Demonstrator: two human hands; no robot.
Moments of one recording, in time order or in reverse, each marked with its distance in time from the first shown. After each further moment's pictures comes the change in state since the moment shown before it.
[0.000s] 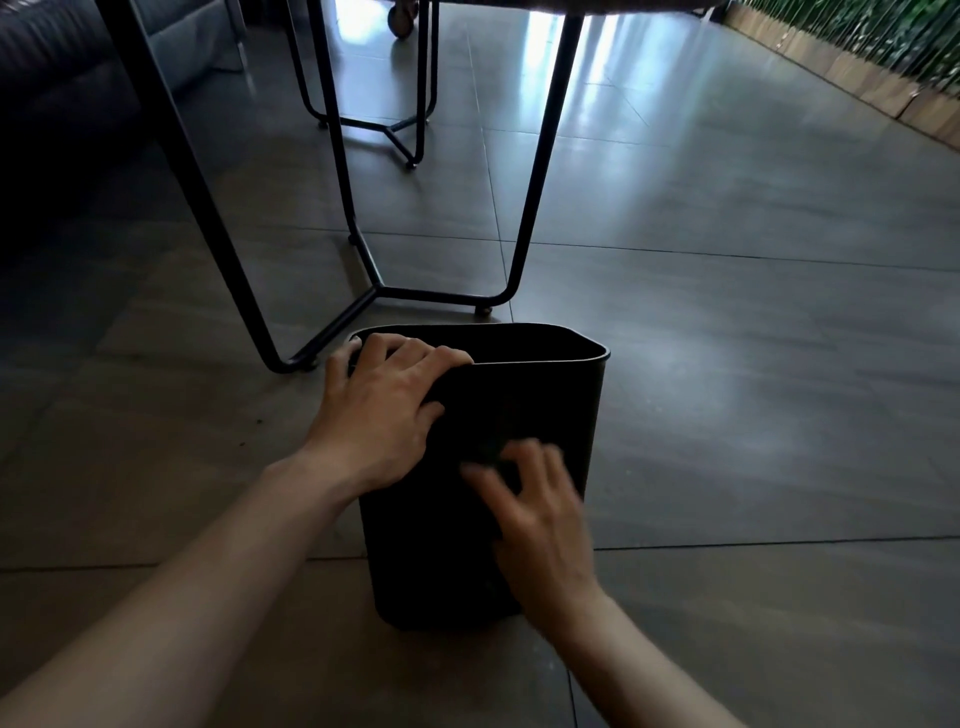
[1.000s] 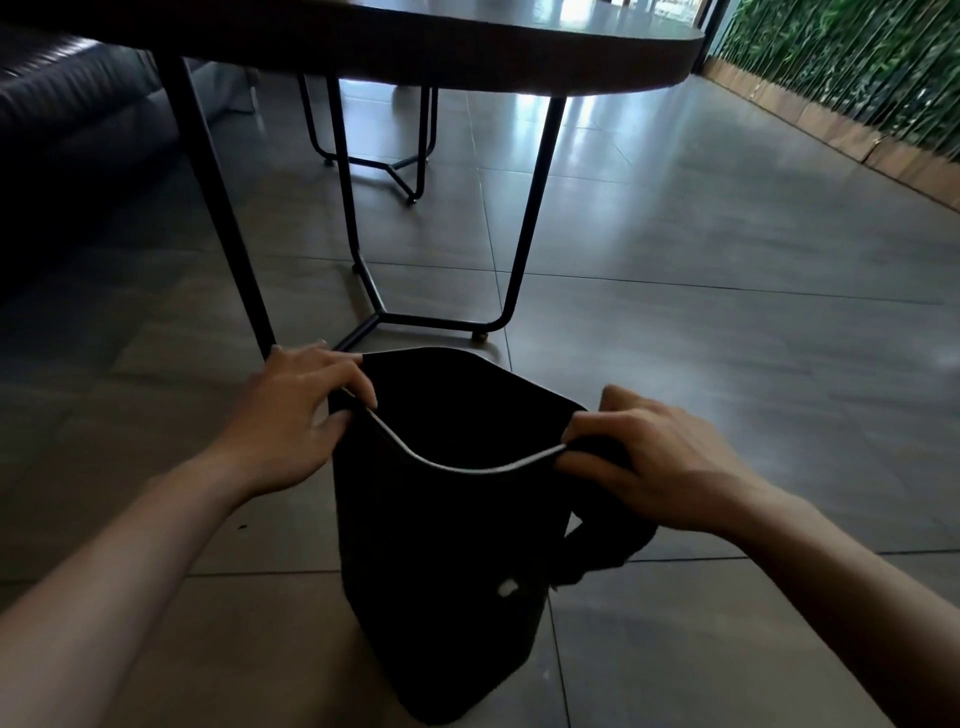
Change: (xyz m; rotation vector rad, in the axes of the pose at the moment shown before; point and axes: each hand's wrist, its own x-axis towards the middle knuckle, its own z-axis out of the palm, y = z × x) left_hand -0.031 -0.063 -0.050 -0.180 0.046 0.021; right_hand 0.071 0.059 -0.138 -0.021 -0.612 0.114
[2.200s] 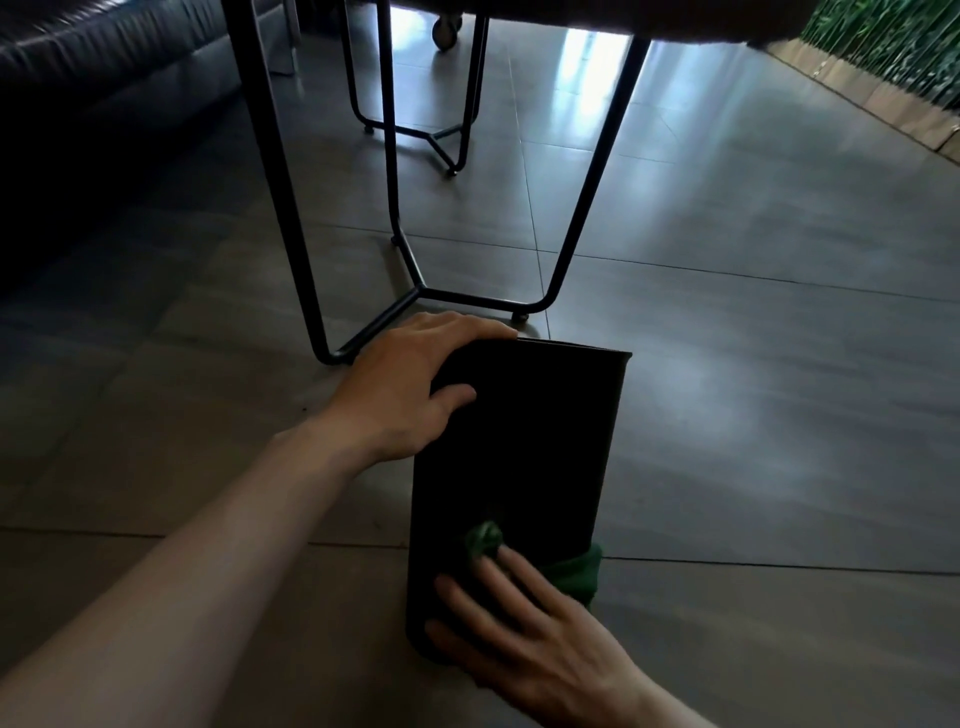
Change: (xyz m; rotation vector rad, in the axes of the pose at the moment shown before) left_hand 0.015 0.031 0.010 -0.142 -0.034 0.078; right_hand -0.037 -0.080 0.200 -0.507 0.325 -0.791
